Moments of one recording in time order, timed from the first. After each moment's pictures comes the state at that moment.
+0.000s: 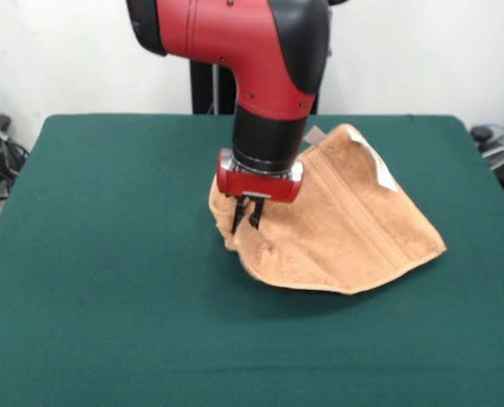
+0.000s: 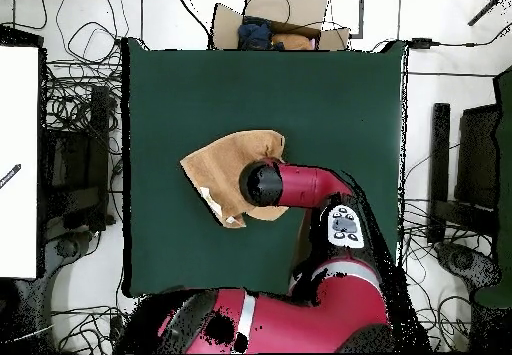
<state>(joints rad) -0.23 -0.44 -0.05 1.59 -0.19 0.31 1.69</state>
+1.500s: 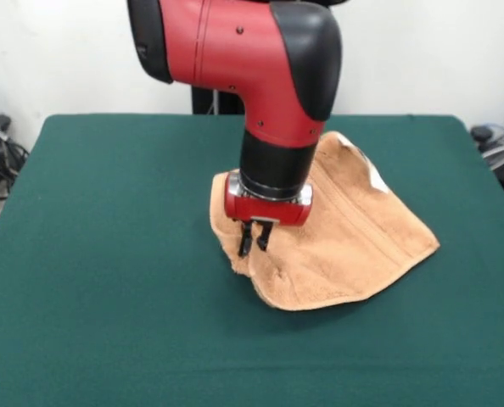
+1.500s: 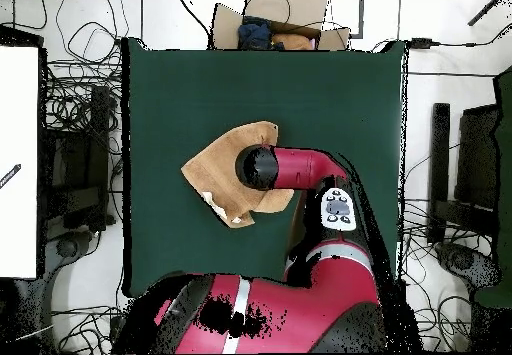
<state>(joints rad) -0.22 -0.37 -0.03 1.46 -0.19 0.39 1.69</state>
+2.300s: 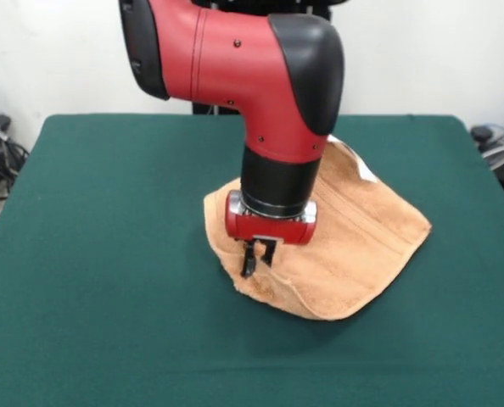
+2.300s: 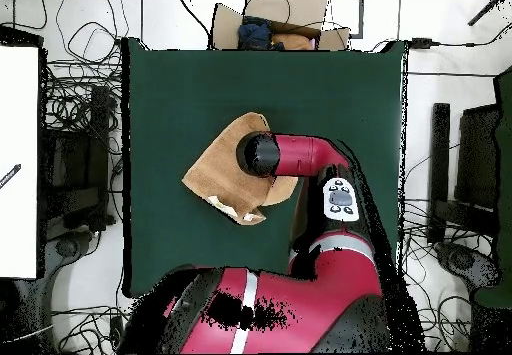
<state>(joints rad) -0.23 -0.36 0.00 1.39 -0.19 0.42 1.69</state>
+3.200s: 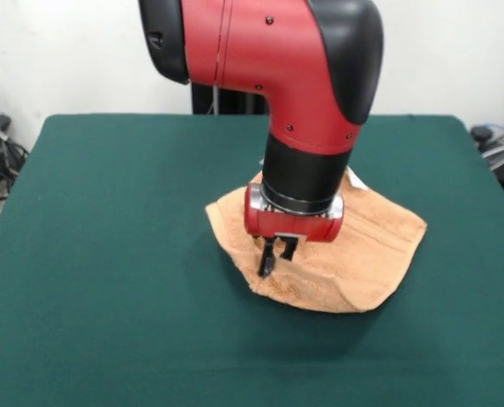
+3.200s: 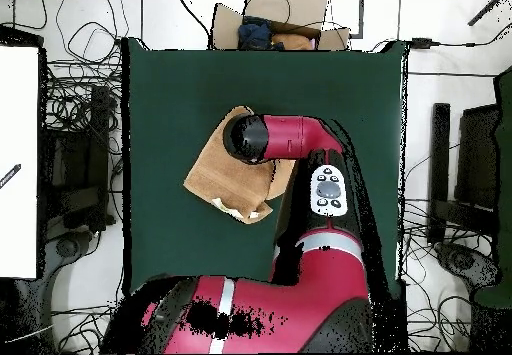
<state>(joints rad) -0.18 -0.38 0.00 1.30 -0.19 0.55 1.69</state>
